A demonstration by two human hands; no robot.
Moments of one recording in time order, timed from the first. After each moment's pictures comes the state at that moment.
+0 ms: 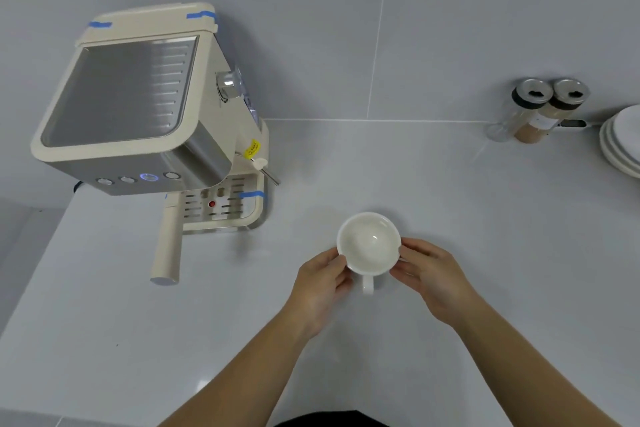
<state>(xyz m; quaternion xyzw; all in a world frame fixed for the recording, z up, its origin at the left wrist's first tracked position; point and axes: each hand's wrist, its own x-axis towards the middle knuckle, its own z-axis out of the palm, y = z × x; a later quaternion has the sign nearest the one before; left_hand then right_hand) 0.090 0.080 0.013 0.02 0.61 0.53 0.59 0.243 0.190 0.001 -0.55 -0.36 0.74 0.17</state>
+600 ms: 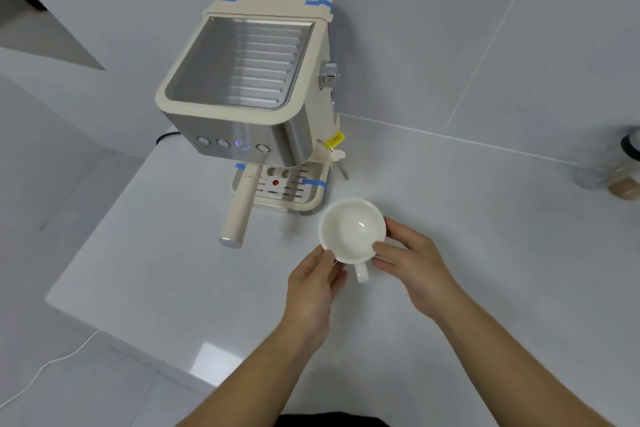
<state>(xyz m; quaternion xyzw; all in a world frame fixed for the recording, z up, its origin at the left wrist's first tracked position) 0.064 0.029 0.028 -0.09 0.60 0.68 0.42 0.146 0.166 0.024 -0.42 -0.53 0.73 0.08</state>
